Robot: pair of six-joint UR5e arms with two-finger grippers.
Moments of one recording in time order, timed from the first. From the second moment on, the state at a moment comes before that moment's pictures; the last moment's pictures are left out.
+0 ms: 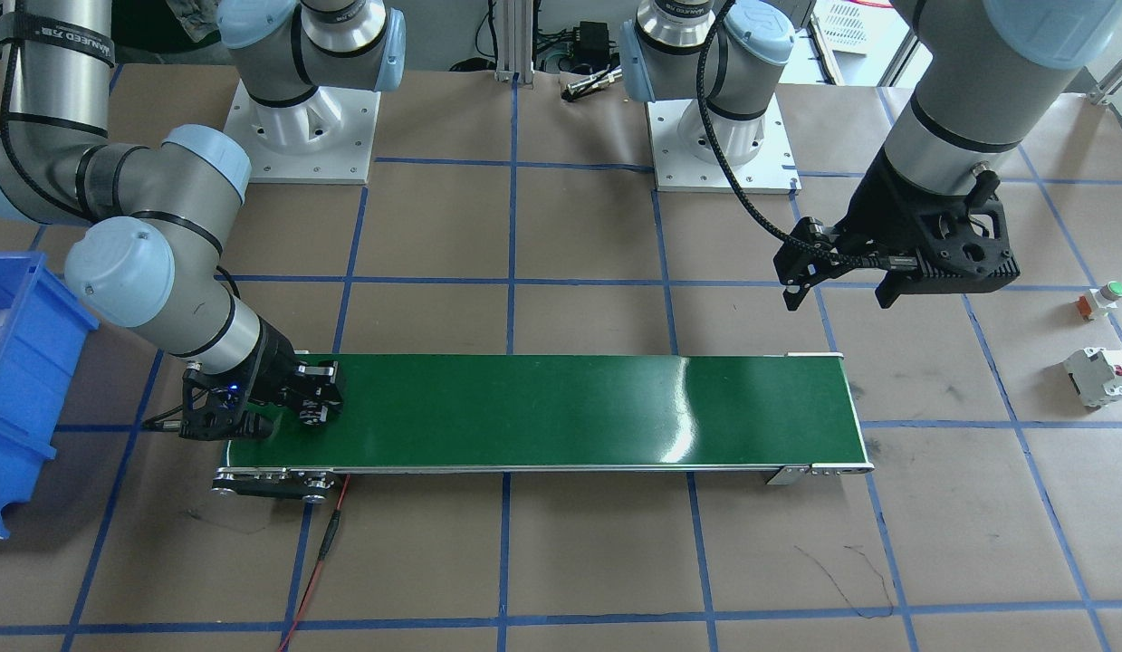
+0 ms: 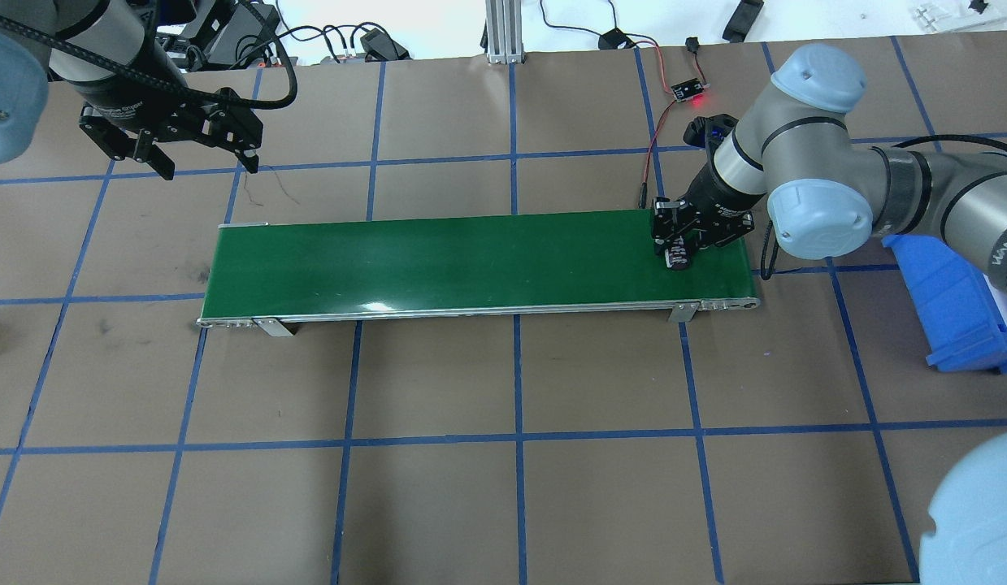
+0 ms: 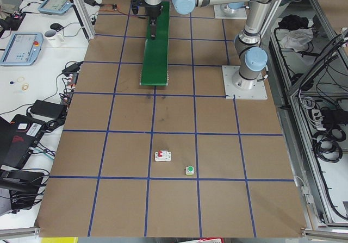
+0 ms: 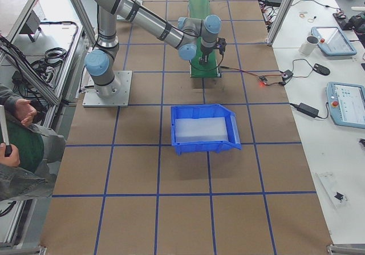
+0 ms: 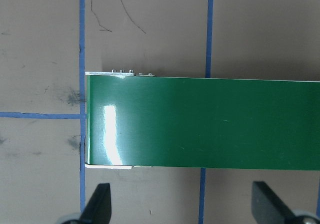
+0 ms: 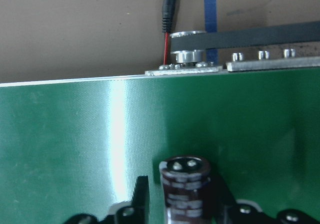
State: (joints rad) left arm -1.44 -1.63 -1.56 -1.45 1.57 0.08; right arm 1.47 -1.26 1.86 -2.13 -1.33 -0.04
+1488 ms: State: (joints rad) left arm -1.44 -1.63 -1.56 -1.45 1.57 0.08; right arm 1.19 -1.35 1.60 -1.72 -1.60 -0.35
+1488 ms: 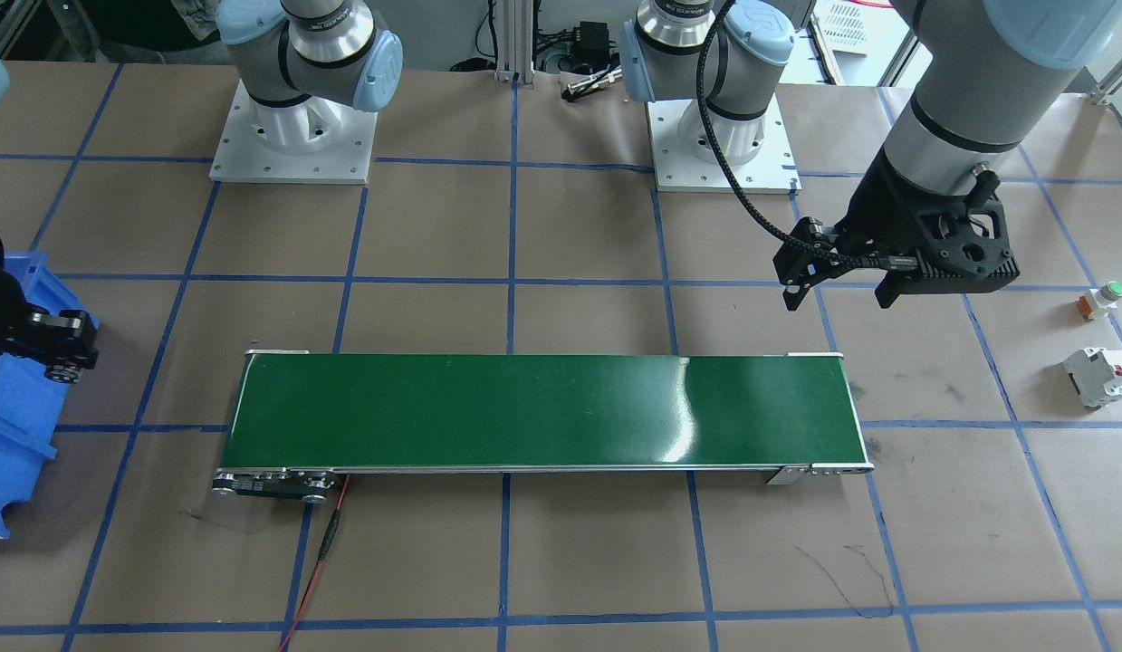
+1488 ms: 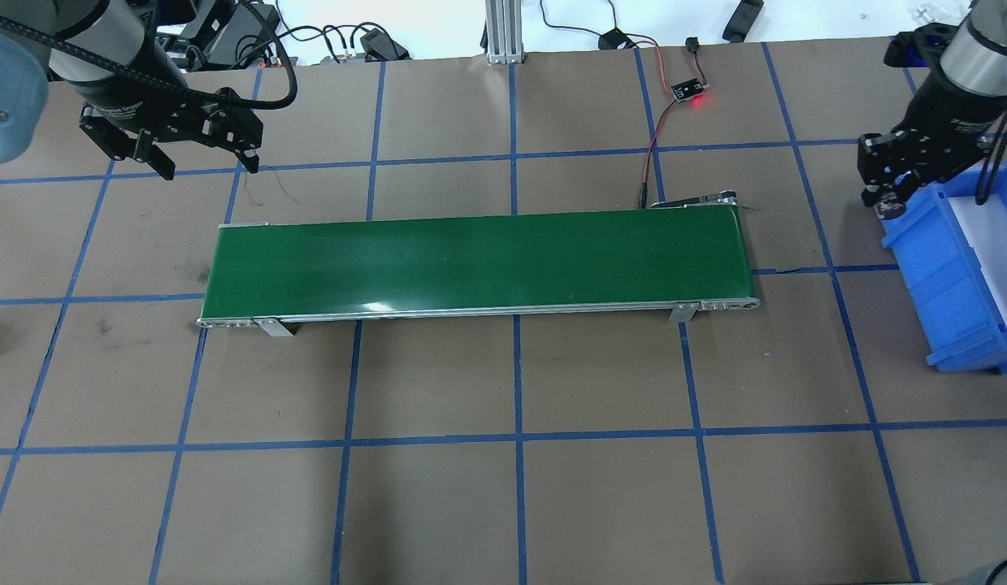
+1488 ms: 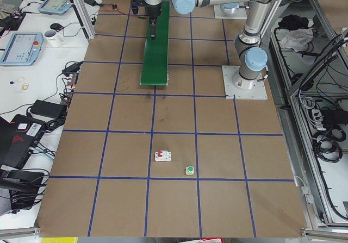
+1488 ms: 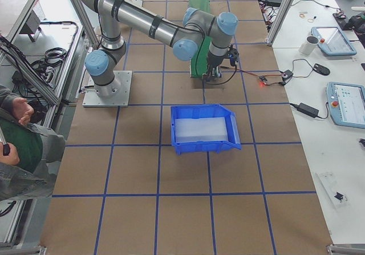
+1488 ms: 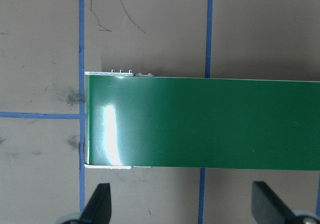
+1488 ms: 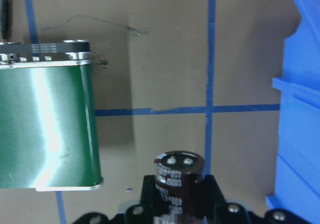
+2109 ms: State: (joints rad) left arm -1.44 -1.63 -1.56 -1.45 1.57 0.08; right arm 0.96 -1.33 1.60 -1.72 -1.61 -0.64
